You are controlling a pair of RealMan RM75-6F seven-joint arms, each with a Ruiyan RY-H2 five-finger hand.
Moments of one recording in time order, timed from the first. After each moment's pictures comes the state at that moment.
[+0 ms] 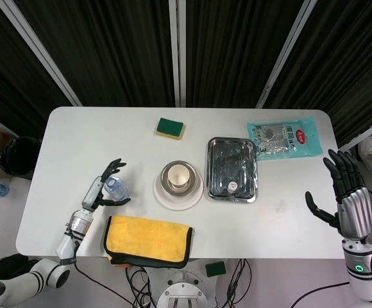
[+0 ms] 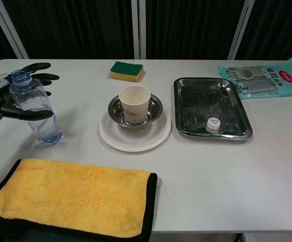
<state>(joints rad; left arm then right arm) -0.45 -1.79 -0.06 -0.93 1.53 1.25 -1.10 0.20 -1.26 0.14 -1.53 -1.76 1.80 0.22</state>
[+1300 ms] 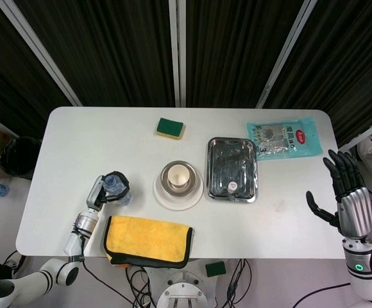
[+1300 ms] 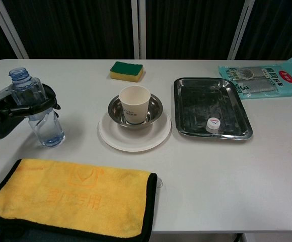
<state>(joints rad) -0.45 -1.85 -0.10 -0.90 1.46 1.14 -1.31 0.20 -1.28 0.14 -1.50 -1.75 1.79 0.20</state>
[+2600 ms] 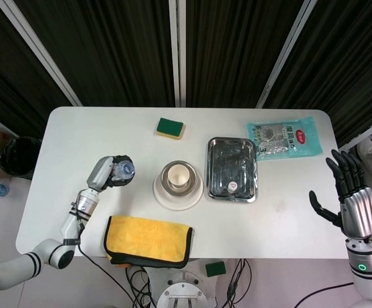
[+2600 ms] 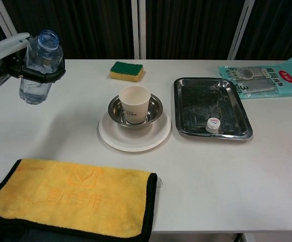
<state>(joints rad) -0.59 -1.63 -0.19 -1.20 1.43 1.10 -0.56 0.20 -1.27 0.15 -1.47 -1.76 1.81 0.23</state>
